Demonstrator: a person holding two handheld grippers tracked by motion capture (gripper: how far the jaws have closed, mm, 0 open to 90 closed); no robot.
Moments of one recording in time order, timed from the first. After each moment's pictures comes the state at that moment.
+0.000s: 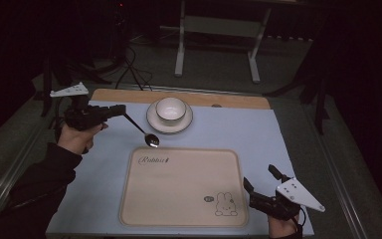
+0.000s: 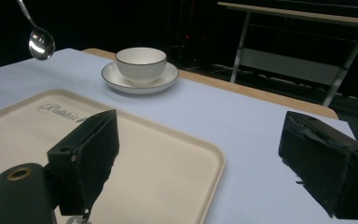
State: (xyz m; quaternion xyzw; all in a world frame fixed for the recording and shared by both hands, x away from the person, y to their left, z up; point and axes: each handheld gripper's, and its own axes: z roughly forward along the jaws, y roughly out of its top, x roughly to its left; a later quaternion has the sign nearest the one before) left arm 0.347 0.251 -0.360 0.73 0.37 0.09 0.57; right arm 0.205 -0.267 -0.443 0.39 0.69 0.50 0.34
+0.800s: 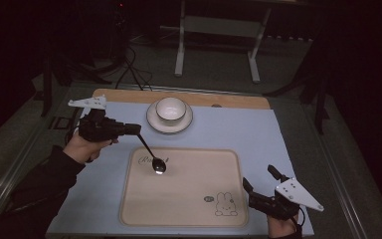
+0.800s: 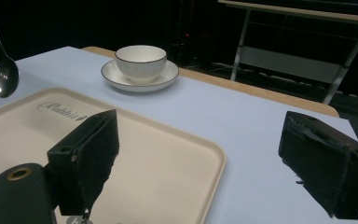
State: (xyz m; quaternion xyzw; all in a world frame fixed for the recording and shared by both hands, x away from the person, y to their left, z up) left arm 0.339 0.221 -0.371 0.80 0.26 0.00 0.55; right arm 0.205 -0.265 -0.445 0.39 0.69 0.50 0.34
